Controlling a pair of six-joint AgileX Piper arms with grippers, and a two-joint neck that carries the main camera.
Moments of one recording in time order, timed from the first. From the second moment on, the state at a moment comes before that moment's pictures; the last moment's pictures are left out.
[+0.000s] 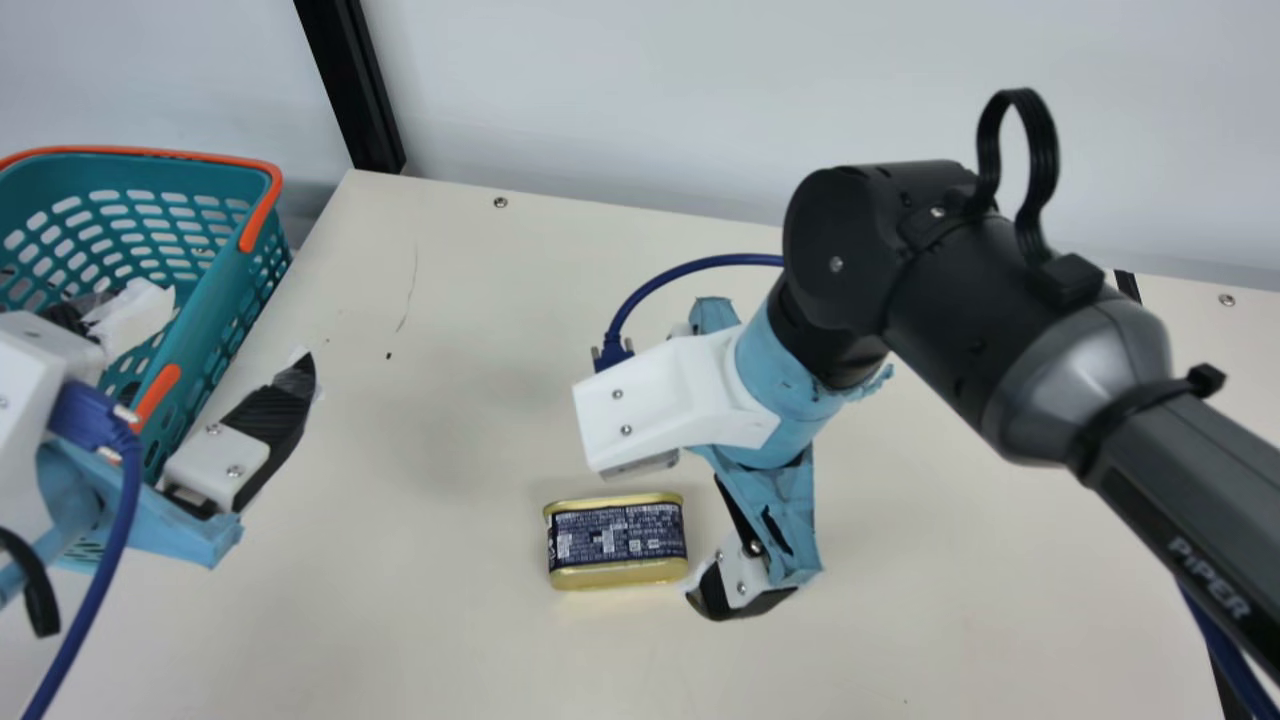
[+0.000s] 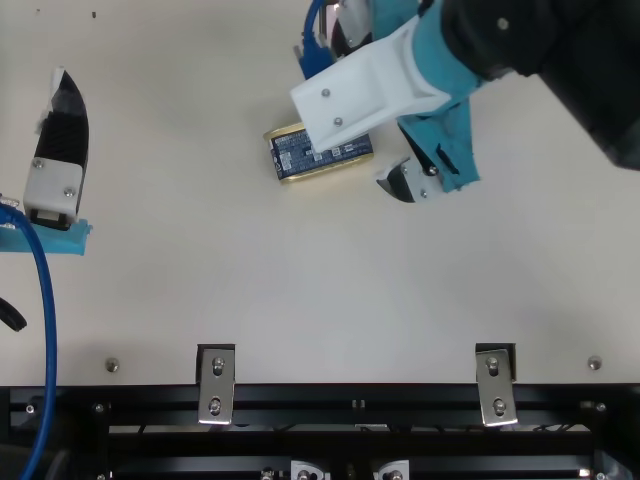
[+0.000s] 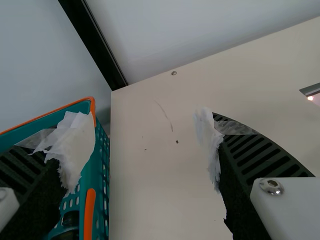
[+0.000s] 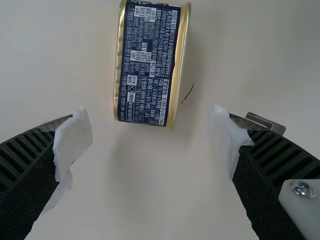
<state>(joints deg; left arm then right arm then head) -6.5 47.6 -19.3 -74.4 -3.3 89.0 33.4 112.1 -93.7 12.8 69.9 -83.1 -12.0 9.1</state>
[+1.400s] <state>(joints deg) -6.5 47.6 -19.3 -74.4 -3.3 89.0 36.4 114.7 -99.8 16.3 70.1 -73.7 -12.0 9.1</state>
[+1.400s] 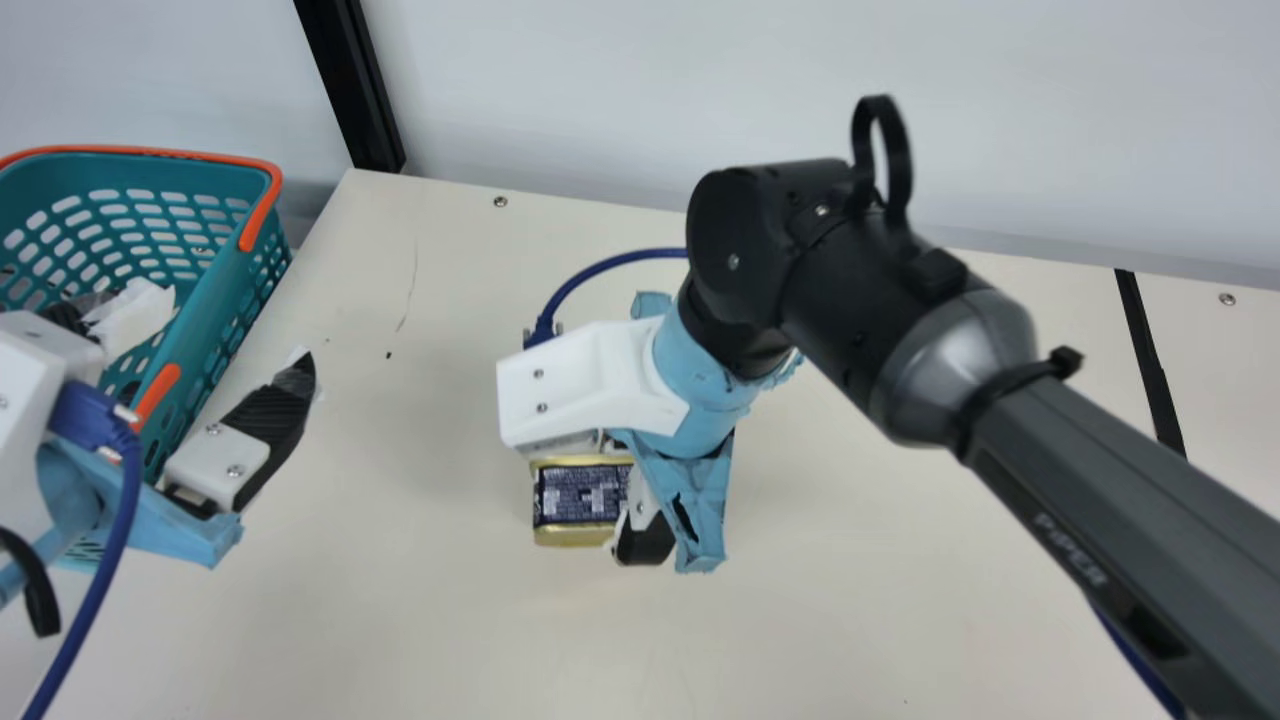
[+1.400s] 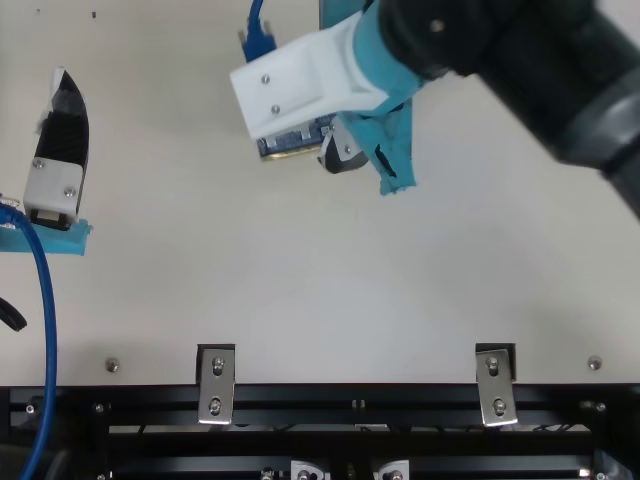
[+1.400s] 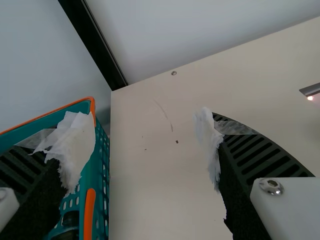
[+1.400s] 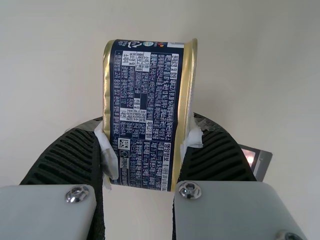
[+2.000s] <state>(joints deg) -6.5 47.6 -19.3 -74.4 -3.3 89.0 22.6 100.2 -90.8 16.4 70.0 -62.3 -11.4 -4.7</state>
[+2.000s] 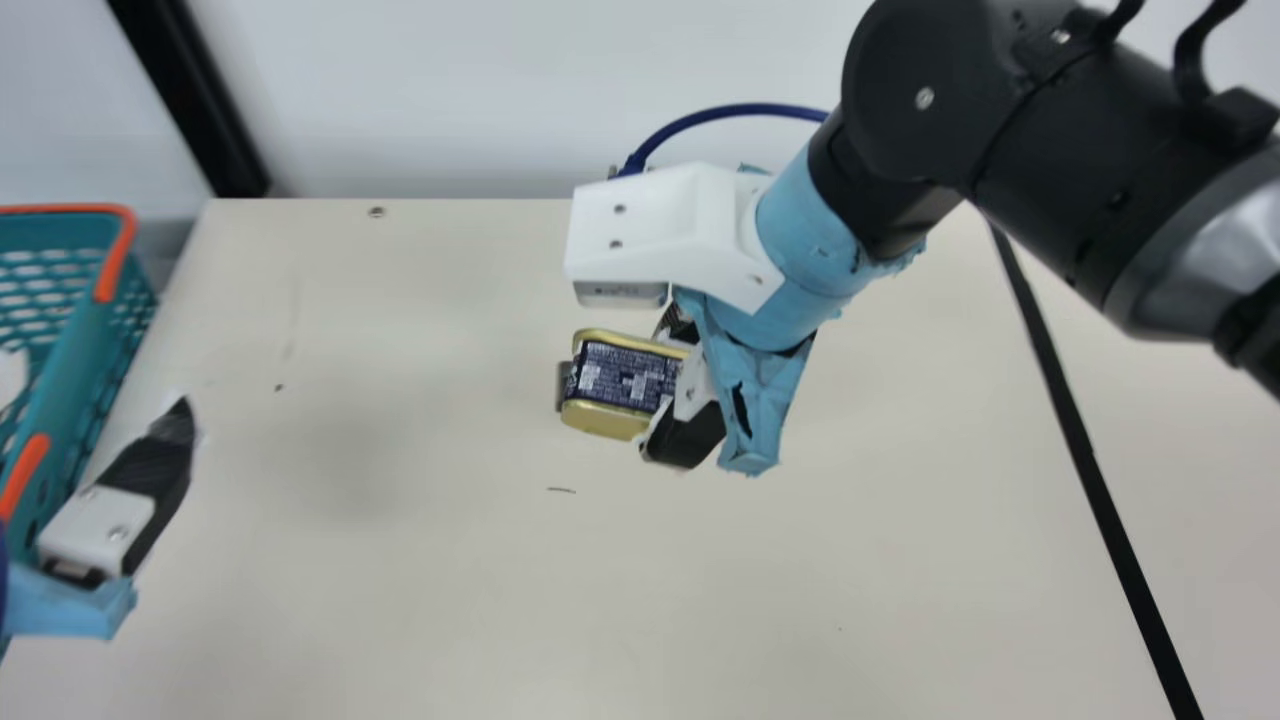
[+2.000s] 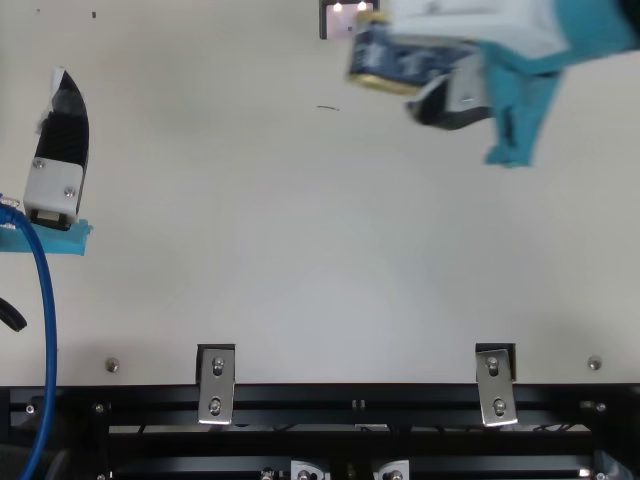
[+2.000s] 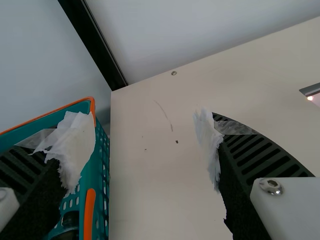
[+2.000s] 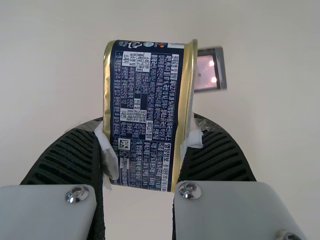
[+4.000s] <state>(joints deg) -6.5 47.6 -19.3 -74.4 -3.3 89.0 -60.3 81.3 -61.8 6.2 69.7 -80.3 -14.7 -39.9</state>
